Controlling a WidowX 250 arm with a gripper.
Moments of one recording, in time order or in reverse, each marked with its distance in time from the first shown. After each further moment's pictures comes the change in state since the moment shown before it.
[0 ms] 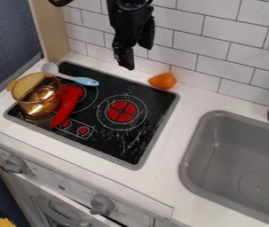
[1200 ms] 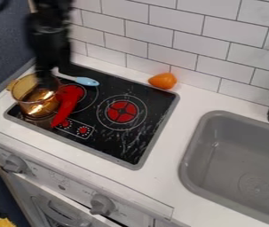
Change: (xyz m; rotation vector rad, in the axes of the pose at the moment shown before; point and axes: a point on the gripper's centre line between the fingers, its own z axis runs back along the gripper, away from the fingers) arm 0.113 0.120 -0.002 0.163 -0.187 0.309
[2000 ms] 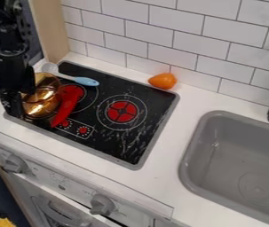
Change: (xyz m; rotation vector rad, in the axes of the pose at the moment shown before) arm 0.027 0.034 -0.049 0.179 0.042 0.150
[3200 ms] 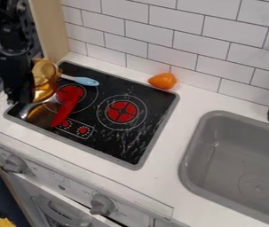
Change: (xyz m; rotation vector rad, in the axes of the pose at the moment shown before) arm -0.011 -0.003 0.025 -0.115 -0.014 -0.001
